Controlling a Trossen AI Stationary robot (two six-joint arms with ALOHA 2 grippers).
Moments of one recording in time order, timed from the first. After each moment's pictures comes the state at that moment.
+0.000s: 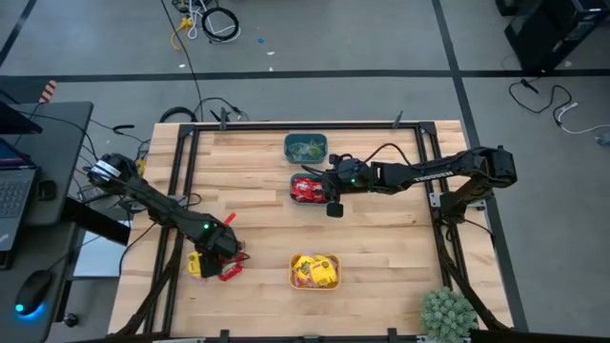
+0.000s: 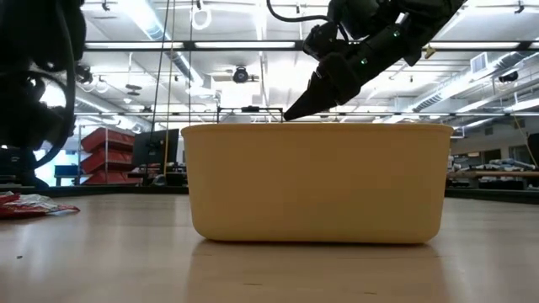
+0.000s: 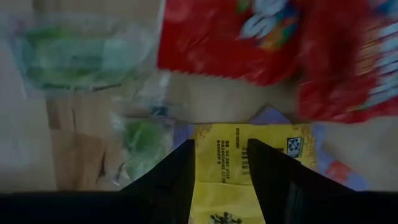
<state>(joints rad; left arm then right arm) -0.50 1.40 0.66 -0.91 0.21 -0.80 -0.11 1.55 0.87 0.12 0.06 -0.18</state>
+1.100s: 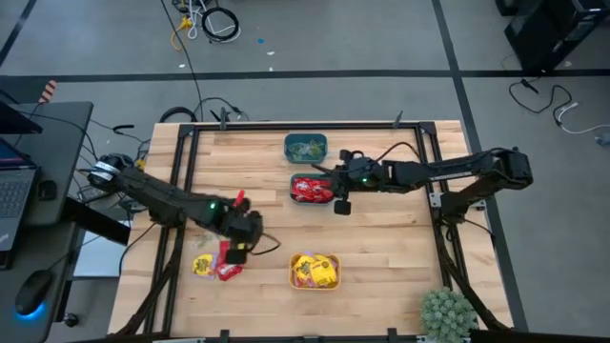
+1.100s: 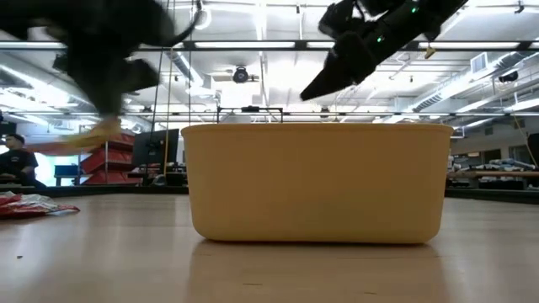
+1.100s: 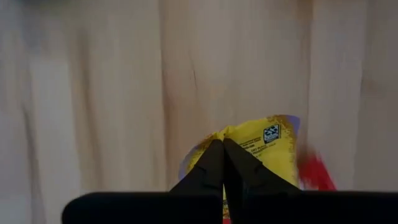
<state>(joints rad) -0.33 1.40 0.99 -0.90 -0.12 -0.31 -0.09 1.41 0.87 -0.02 0.16 -0.18</state>
